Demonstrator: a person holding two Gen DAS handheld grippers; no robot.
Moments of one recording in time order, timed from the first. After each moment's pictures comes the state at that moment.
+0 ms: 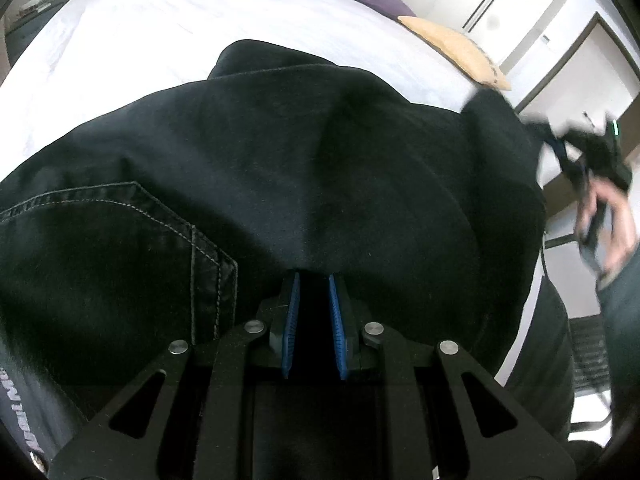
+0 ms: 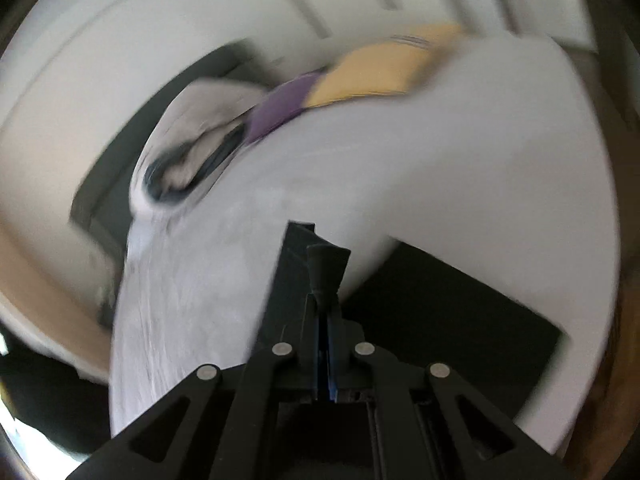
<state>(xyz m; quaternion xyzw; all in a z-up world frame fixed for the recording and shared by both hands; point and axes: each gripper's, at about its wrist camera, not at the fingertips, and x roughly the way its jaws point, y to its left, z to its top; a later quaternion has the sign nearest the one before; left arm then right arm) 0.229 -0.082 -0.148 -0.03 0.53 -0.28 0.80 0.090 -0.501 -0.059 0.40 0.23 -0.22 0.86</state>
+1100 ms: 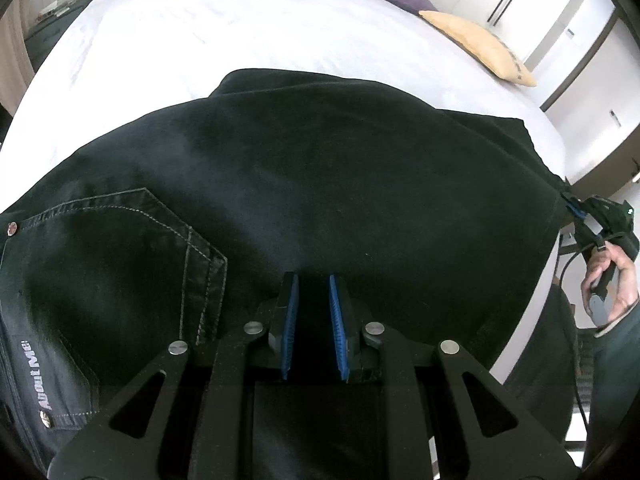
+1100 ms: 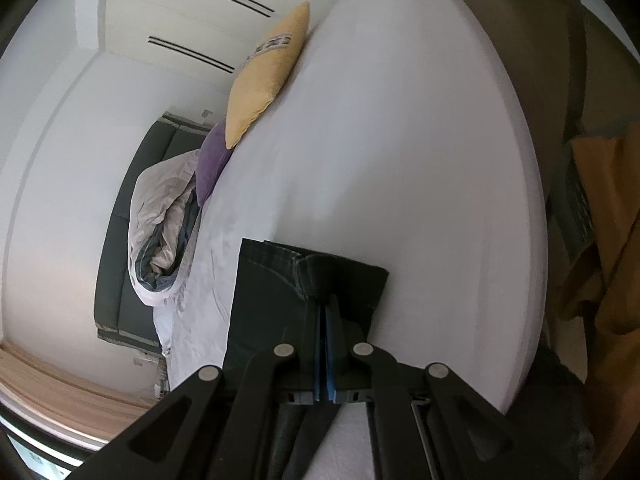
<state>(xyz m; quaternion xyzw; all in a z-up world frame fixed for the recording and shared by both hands) 0.221 -0.105 -0.121 -0.01 0.54 -0.24 0.81 0.003 -0.546 -0.141 0.58 0.15 -0.23 0.76</state>
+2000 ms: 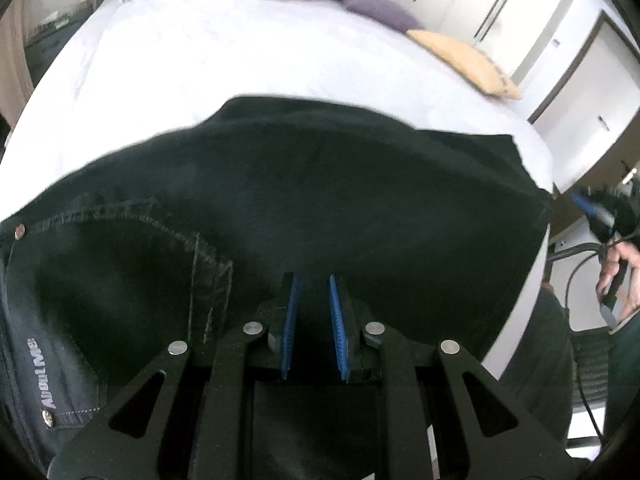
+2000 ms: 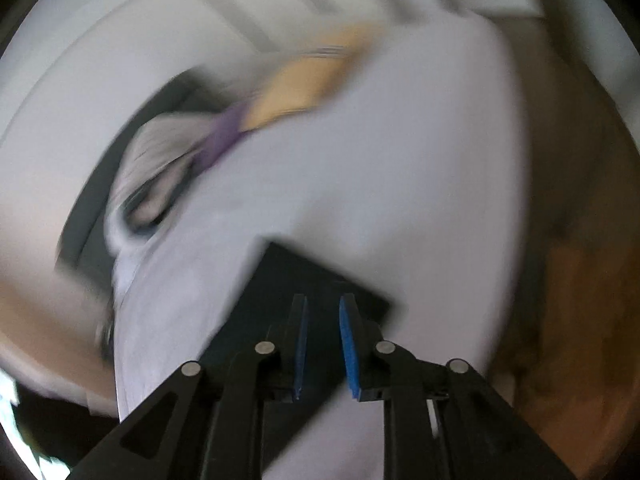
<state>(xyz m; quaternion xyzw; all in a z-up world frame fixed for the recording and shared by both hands) 0.209 -0.095 -0.112 -0.02 0.49 -0.26 0.83 0.009 -0.520 -0.059 0.41 0.22 -0.22 0.86</state>
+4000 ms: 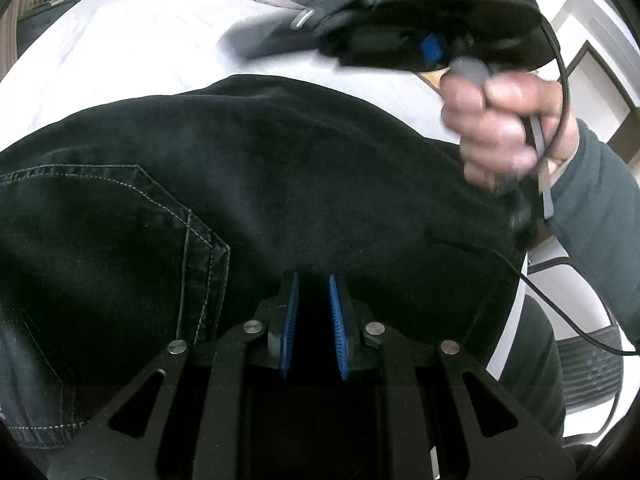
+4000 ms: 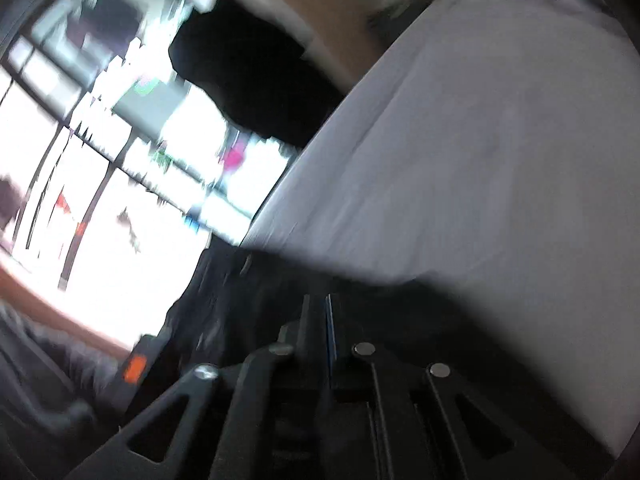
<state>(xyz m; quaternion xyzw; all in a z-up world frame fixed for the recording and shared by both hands) 0.207 -0.055 -0.153 -0.08 0.48 -0.30 0.82 0.310 -0.163 -0.067 0.08 0.49 0.45 0.74</state>
